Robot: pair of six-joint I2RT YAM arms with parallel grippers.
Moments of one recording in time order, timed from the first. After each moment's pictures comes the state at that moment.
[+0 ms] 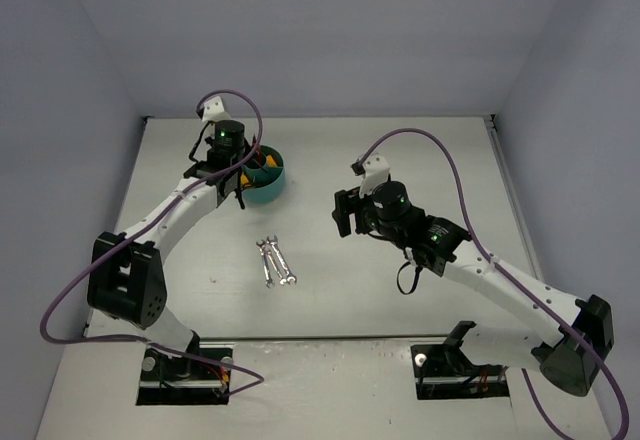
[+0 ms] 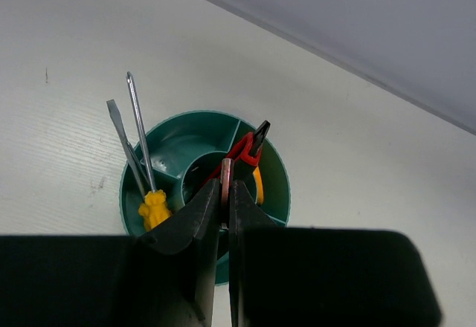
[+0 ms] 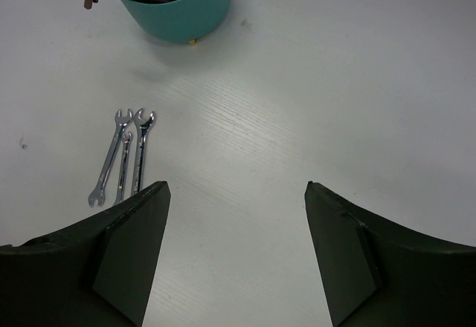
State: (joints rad) left arm -0.33 1.57 1.24 -0.10 -0.39 -0.59; right arm 0.80 1.14 0.94 -0.26 0.21 0.23
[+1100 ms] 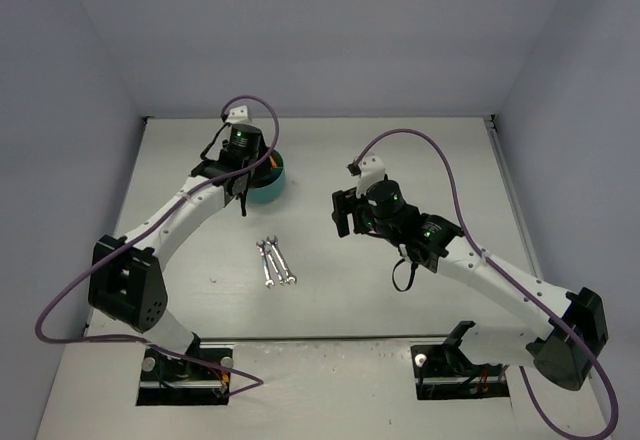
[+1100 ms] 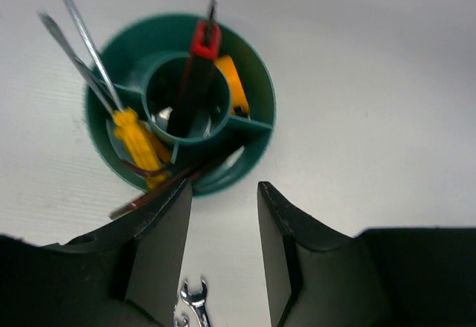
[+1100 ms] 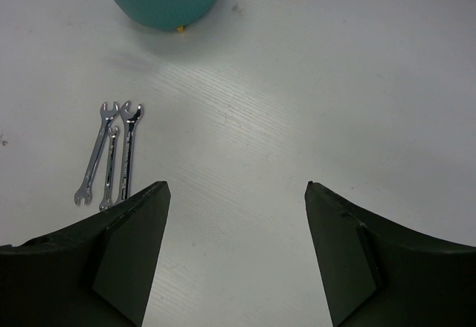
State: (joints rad) left arm -0.42 1.59 1.31 -0.38 -0.28 -0.54; right arm 0.79 1.19 0.94 -0.27 0.21 0.23
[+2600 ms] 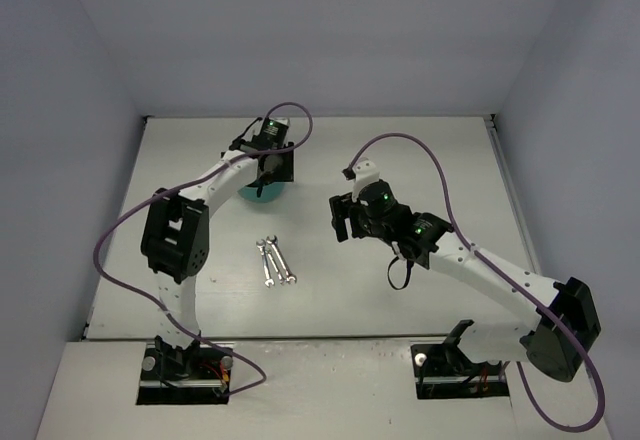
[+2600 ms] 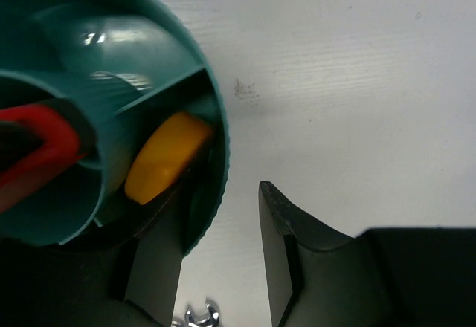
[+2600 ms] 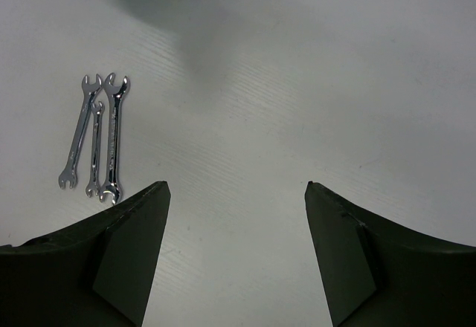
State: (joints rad) left arm -0.42 1.98 1.62 -0.55 -0.08 -0.35; right arm 0.78 1.24 0.93 -0.30 0.20 0.26
